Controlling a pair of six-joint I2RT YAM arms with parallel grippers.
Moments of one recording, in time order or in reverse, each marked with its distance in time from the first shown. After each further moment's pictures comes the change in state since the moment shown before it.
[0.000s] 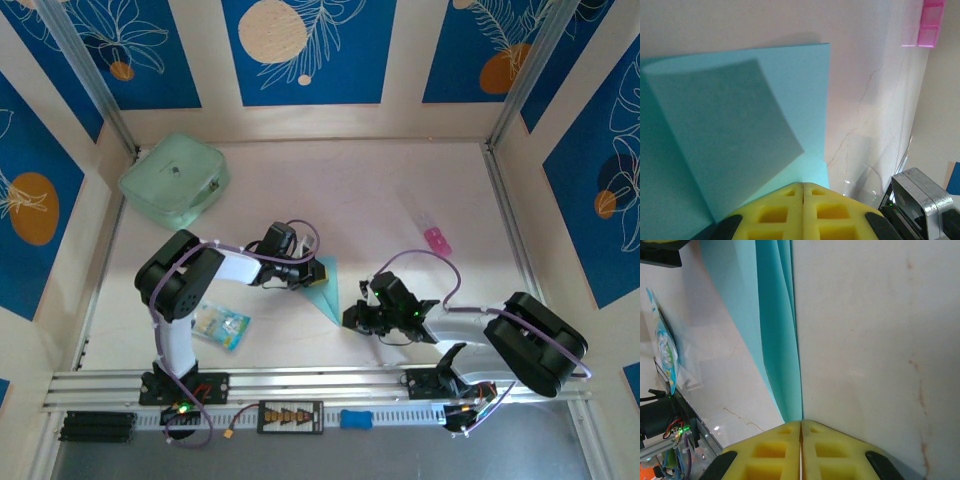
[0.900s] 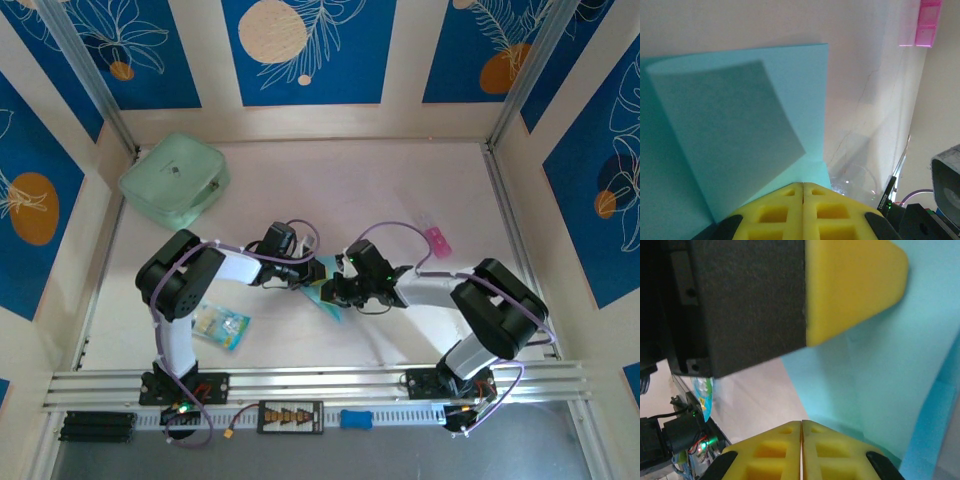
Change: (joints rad) left arm 0.000 0.006 0.000 0.015 0.008 0.000; right arm -0.040 0.269 0.361 -0.127 -0.077 -0.095
